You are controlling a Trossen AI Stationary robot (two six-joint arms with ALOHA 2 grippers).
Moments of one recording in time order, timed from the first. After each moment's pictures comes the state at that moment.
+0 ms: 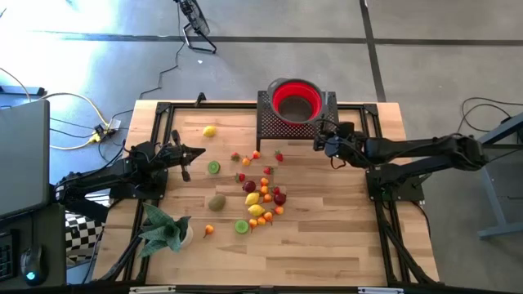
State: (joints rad) left arm 0.28 0.01 0.06 -0.06 -0.07 0.23; right arm -0.13 1.08 0.65 -0.47 0.82 1.10
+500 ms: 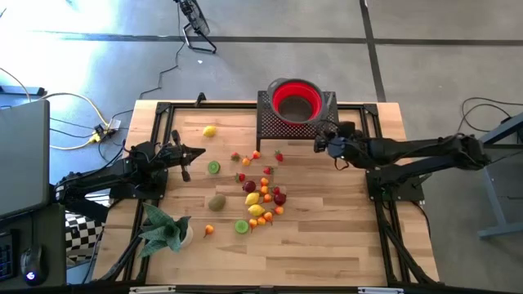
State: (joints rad) left arm 0.28 0.01 0.06 -0.06 -0.07 0.23; right arm -0.06 1.02 0.69 -0.46 0.82 1.01
